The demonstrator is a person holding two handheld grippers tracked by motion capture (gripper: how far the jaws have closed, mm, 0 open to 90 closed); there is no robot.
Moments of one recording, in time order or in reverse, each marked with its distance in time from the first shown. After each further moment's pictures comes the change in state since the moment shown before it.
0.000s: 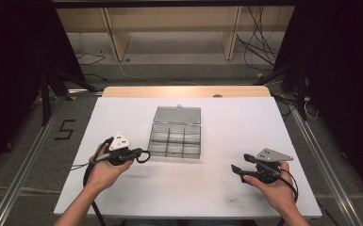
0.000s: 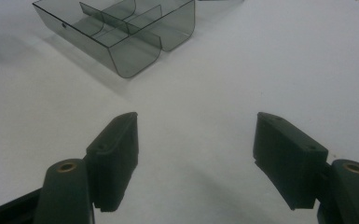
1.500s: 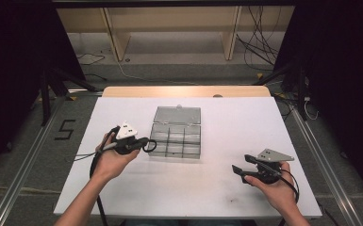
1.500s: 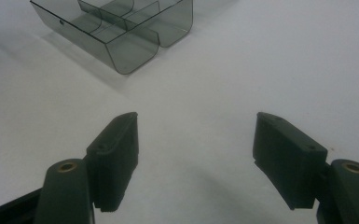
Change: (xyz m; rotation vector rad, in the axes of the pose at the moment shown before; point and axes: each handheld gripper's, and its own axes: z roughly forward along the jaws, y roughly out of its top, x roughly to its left) left arm -0.004 0.037 0.006 -0.037 0.020 0.010; right arm -0.002 -0.002 -0.001 0.010 0.003 0.008
